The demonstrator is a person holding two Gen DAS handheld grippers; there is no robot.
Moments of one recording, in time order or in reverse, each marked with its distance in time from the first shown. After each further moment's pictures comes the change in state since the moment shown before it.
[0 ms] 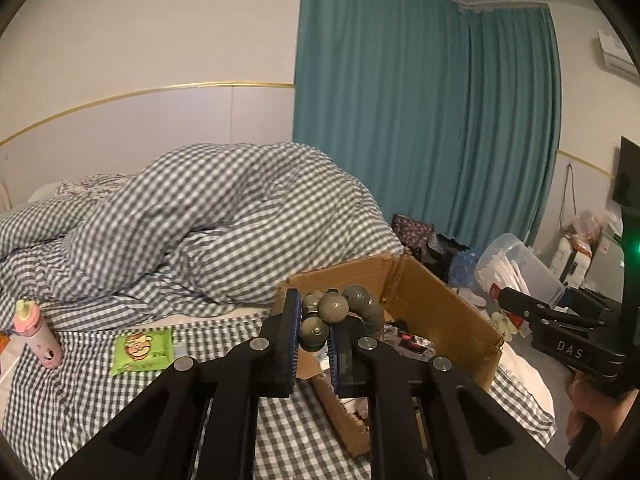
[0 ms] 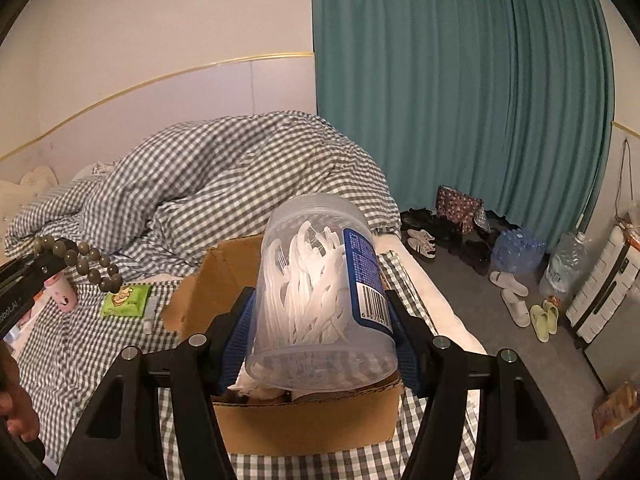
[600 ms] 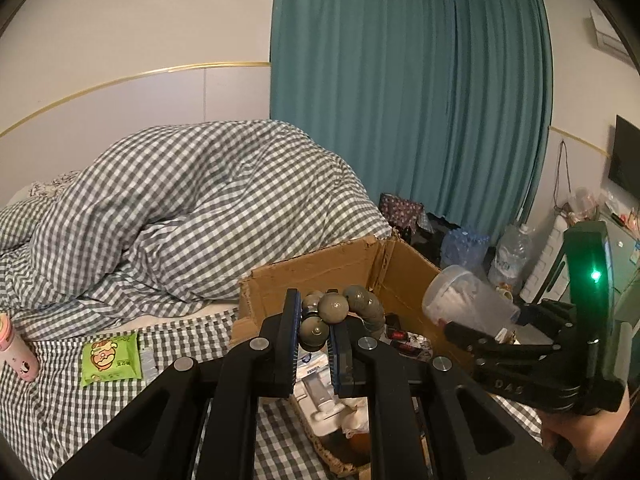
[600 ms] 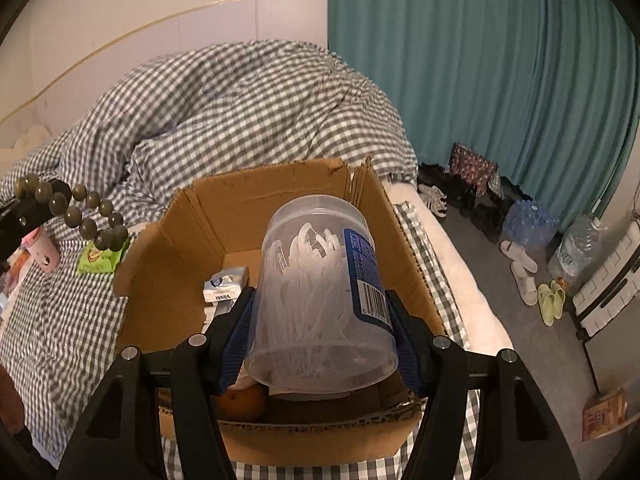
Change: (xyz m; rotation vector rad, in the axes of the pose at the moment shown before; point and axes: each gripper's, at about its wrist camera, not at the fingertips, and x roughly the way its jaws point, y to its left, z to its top) left arm 0.069 -0.030 0.001 0.036 0.058 -0.044; right arm 0.087 -0.009 -0.018 -0.055 0.195 0.020
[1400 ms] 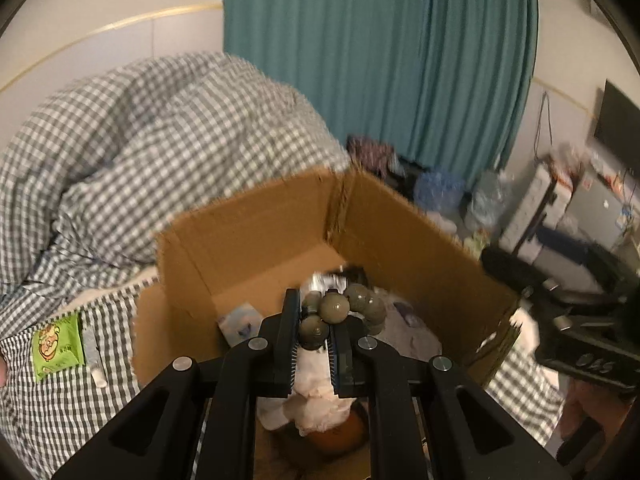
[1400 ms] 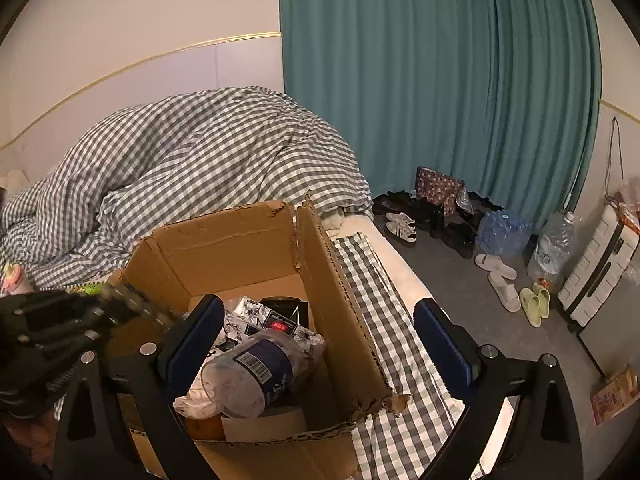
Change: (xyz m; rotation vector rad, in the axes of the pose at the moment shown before) left arm 0.089 -0.049 -0.022 0.069 0.257 -0.101; right arm -0.021 -0.043 -0.001 0.106 -0.155 -0.085
